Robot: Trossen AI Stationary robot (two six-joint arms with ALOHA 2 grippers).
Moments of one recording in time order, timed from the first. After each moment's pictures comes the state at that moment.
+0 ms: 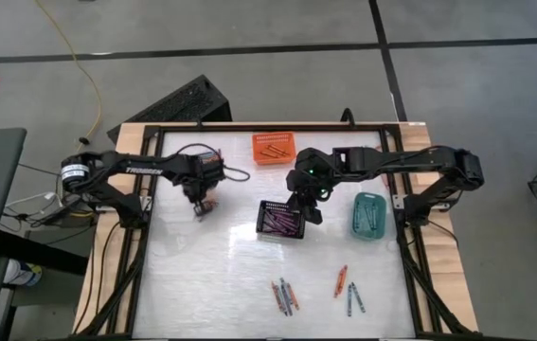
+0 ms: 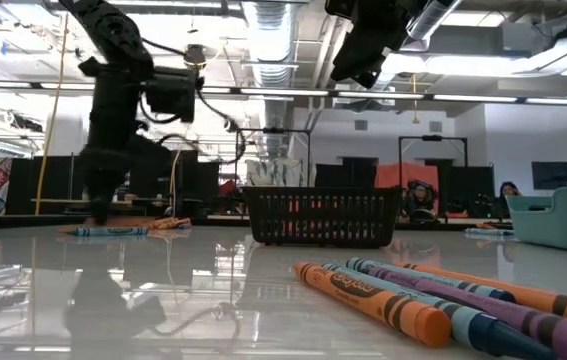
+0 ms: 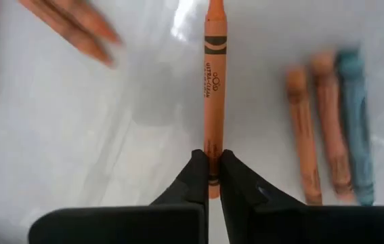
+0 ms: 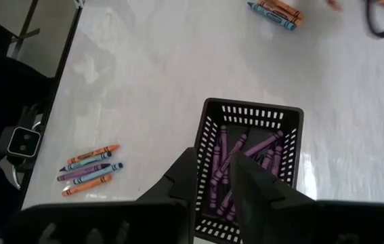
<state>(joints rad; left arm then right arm) 0.35 1.48 0.79 -0.81 -0.10 -0.14 -0.08 1.51 1.29 -0.61 -0.31 0.04</state>
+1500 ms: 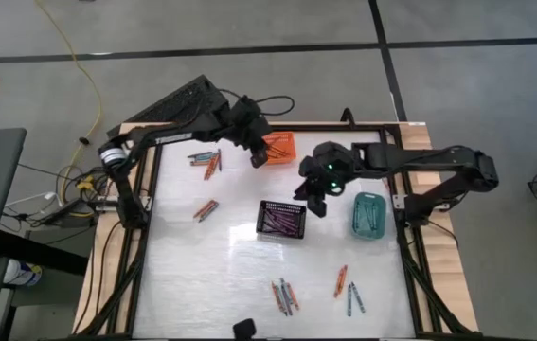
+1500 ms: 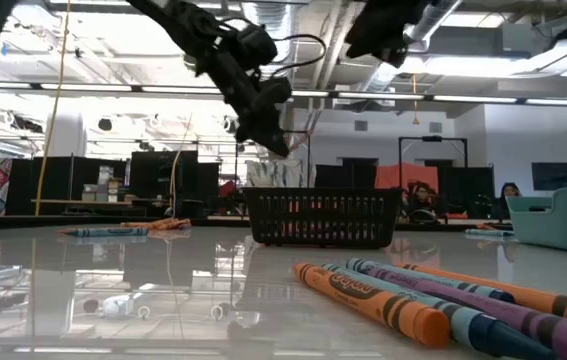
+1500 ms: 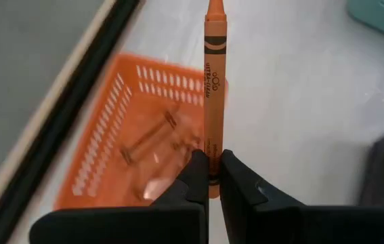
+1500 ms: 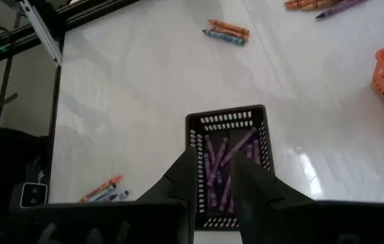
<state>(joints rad) 0.53 1.83 1.45 -0.39 0.17 0.11 -0.05 1.37 1.29 -0.67 -0.15 0.30</state>
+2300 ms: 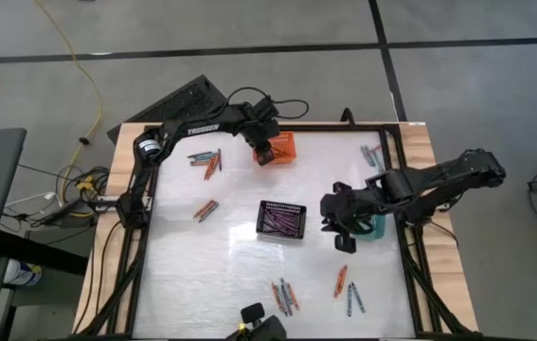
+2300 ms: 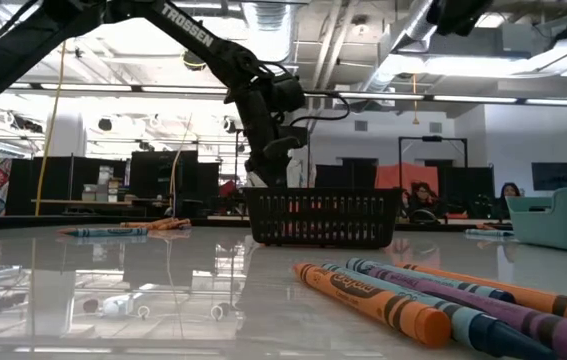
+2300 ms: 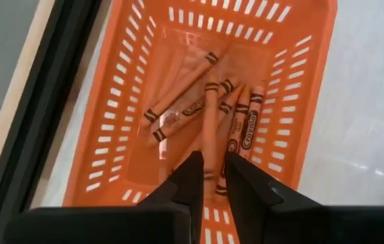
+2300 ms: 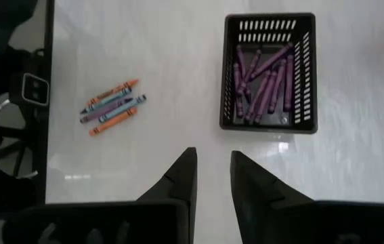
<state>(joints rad) 0.56 2.13 1.75 -0.68 0.09 0.21 0.28 1.31 1.29 -0.95 0.05 0.39</state>
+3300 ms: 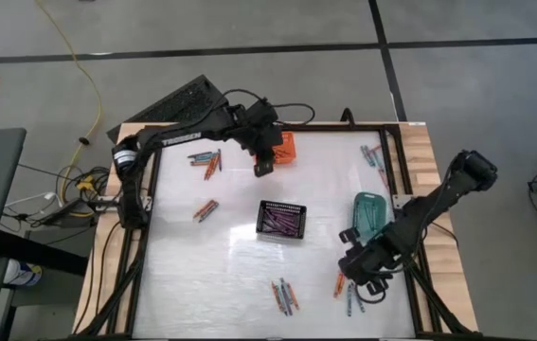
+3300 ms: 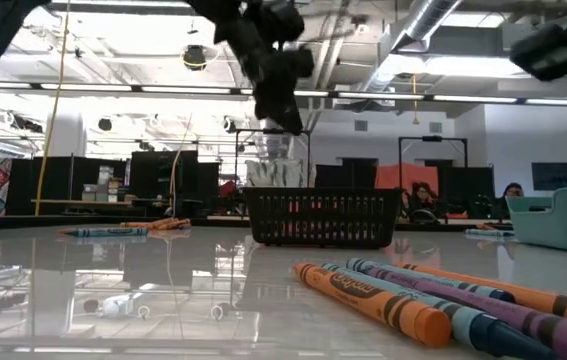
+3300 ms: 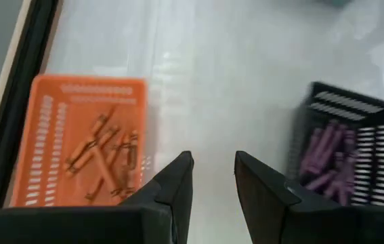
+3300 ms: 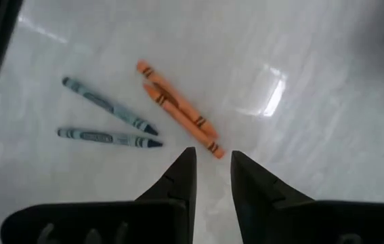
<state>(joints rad) 0.40 1.89 1.75 -0.76 0.20 0.20 0.68 1.40 0.98 -0.85 0.05 0.26</state>
